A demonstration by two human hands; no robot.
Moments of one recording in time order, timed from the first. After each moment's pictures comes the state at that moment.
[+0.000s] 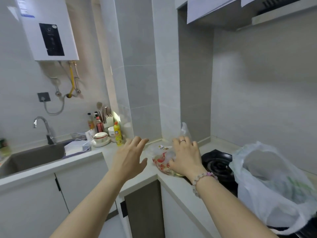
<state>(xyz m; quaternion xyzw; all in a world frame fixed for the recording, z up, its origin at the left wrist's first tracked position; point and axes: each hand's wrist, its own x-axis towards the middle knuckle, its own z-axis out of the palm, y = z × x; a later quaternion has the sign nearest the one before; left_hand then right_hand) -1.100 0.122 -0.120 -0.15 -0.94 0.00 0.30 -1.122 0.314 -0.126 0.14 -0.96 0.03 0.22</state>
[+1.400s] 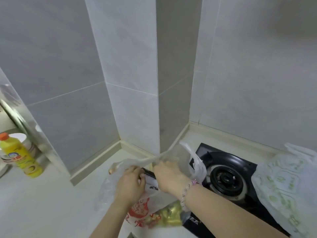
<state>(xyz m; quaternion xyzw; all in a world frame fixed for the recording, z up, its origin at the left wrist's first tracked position) -1.548 0.159 -0.316 -0.20 -0.94 -0.26 0.06 -1.499 0.290 -0.220 0.05 -0.99 -0.03 -0.13</state>
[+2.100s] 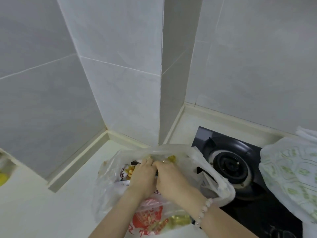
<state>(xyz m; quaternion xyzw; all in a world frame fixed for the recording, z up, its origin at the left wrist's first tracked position) -1.609 0.202 -0.360 -0.37 -0.93 -0.08 -0.05 -1.534 0.279 -0.270 -0.09 -0.97 0.20 -0.09</state>
